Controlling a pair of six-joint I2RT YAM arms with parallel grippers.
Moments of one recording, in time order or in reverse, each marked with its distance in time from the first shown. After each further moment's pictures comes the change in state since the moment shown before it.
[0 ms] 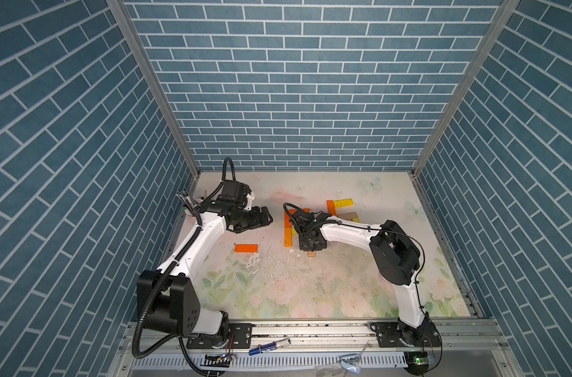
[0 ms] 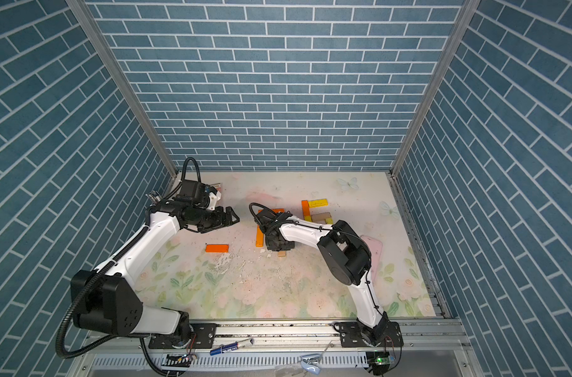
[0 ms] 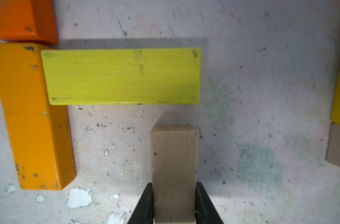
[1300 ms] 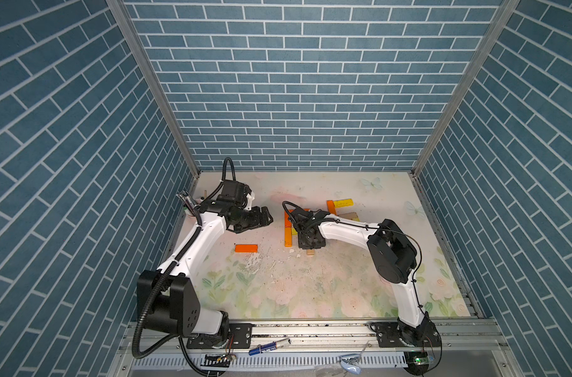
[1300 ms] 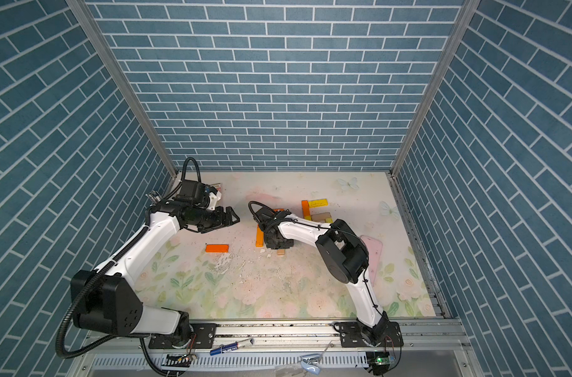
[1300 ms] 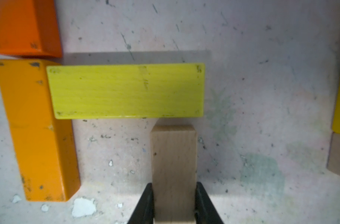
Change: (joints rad) left arm 0.000 0.000 0.000 0.000 0.007 0.000; right arm -0.006 0.031 0.046 -0.023 0.001 0.000
